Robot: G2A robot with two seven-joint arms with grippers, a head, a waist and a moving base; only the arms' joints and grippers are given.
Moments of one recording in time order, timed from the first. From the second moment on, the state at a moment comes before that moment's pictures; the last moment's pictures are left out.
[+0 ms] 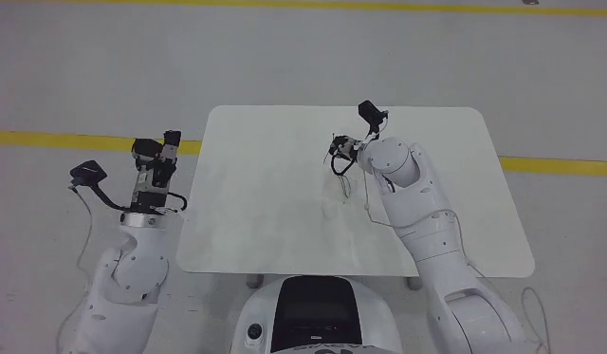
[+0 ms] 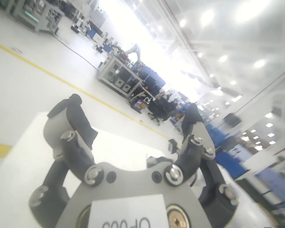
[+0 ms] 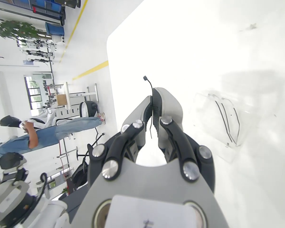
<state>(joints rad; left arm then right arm) 1.78 -1.14 -1.60 -1.92 0.56 -0.18 0.29 -1.02 -1.58 1.33 -1.17 -0.66 0.34 0.77</state>
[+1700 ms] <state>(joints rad) 1.20 -0.66 -0.64 -1.66 1.57 0.30 0.34 -1.03 -1.66 1.47 -1.09 -0.52 0.34 0.71</state>
